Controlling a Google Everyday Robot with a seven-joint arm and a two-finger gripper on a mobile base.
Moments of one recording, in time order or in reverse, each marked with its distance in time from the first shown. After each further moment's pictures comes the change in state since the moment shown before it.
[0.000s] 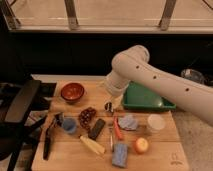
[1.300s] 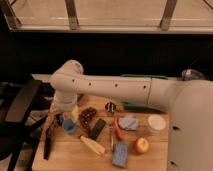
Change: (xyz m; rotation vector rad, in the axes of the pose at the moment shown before) arm -0.167 -0.070 0.119 -0.115 -0.146 -0.426
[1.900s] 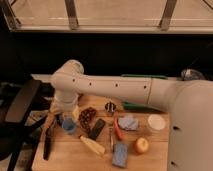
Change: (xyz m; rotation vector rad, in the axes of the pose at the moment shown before) arm -0.001 0.000 0.001 -0.005 -0.001 -0.007
